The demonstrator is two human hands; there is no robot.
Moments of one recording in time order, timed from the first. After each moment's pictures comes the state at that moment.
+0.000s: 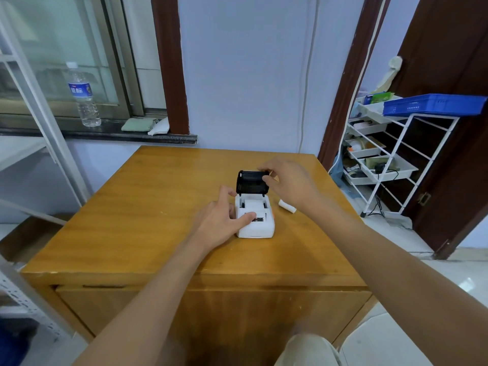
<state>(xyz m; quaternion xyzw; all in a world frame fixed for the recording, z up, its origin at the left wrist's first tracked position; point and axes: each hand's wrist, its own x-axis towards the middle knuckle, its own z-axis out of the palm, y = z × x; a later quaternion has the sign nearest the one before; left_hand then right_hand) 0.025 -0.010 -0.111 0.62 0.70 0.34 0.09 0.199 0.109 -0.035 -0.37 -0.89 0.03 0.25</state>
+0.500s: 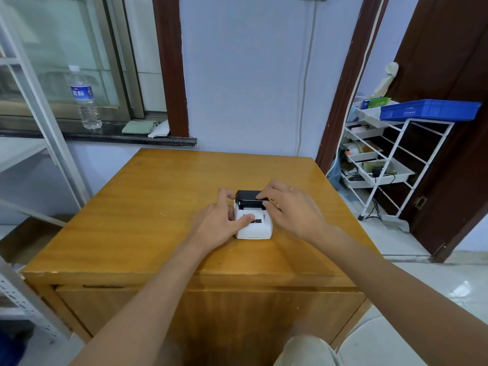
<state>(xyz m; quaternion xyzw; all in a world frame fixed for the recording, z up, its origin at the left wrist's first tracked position) 0.026 -0.011 -0.110 0.61 0.72 0.33 0.08 0.227 0.071 -0.065 -0.30 -0.92 -0.03 0.24</state>
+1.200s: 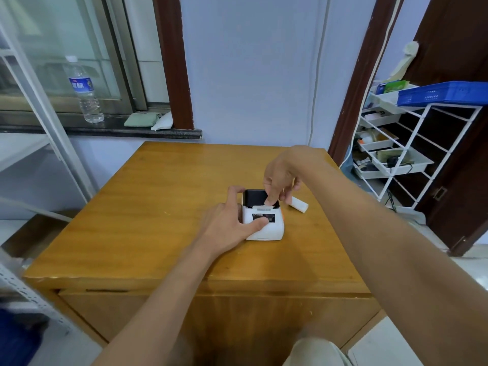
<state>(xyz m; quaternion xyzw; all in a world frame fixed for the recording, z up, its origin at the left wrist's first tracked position) 0.028 -0.006 -0.112 0.62 0.71 0.31 0.10 0.139 0.147 0.010 -0.44 -0.83 0.18 -0.30</state>
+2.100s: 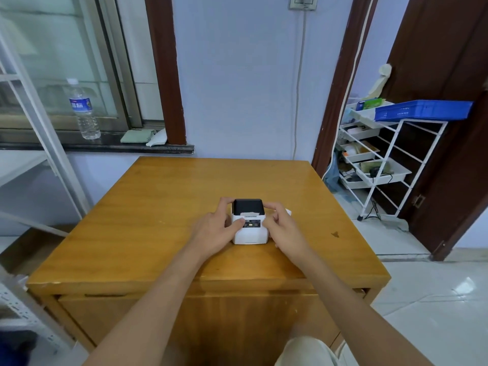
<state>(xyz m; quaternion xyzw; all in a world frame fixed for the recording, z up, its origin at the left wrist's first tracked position) 0.026 -0.010 -0.113 0.61 0.72 0.32 0.11 0.221 0.041 -0.102 -0.45 -0.74 0.39 0.32</state>
